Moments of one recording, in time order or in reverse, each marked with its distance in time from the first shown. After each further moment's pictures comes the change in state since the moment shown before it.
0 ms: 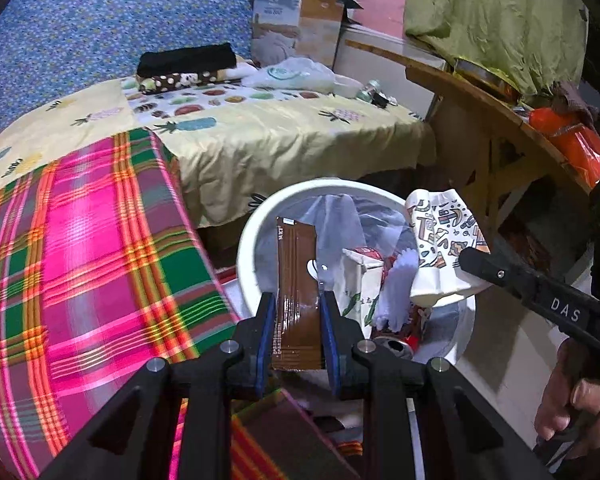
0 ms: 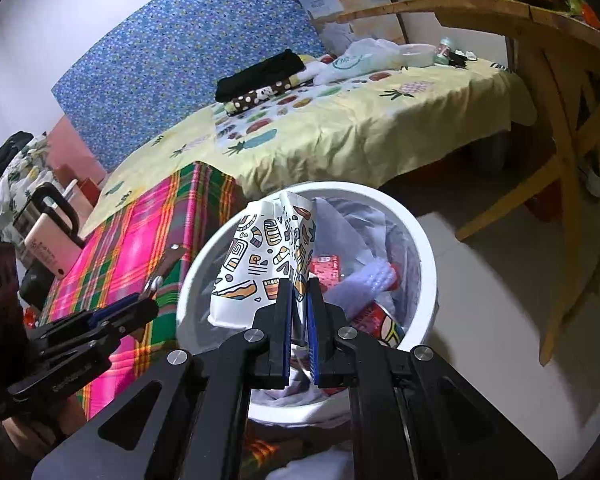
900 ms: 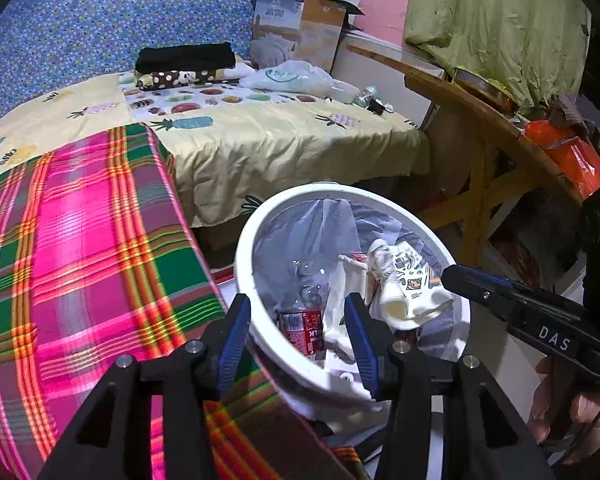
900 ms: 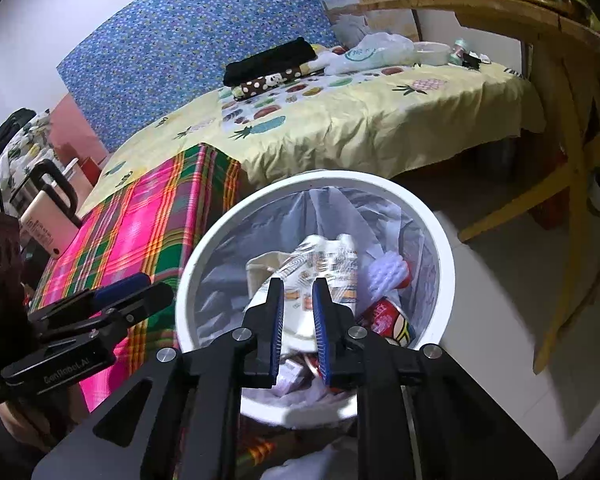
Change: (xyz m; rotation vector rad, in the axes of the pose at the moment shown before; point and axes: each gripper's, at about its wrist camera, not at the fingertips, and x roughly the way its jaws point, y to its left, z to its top) left arm -0.007 0.011 -0.003 -0.034 -0.024 -0.032; right arm -0.002 0.006 -0.003 -0.066 0.034 -0.001
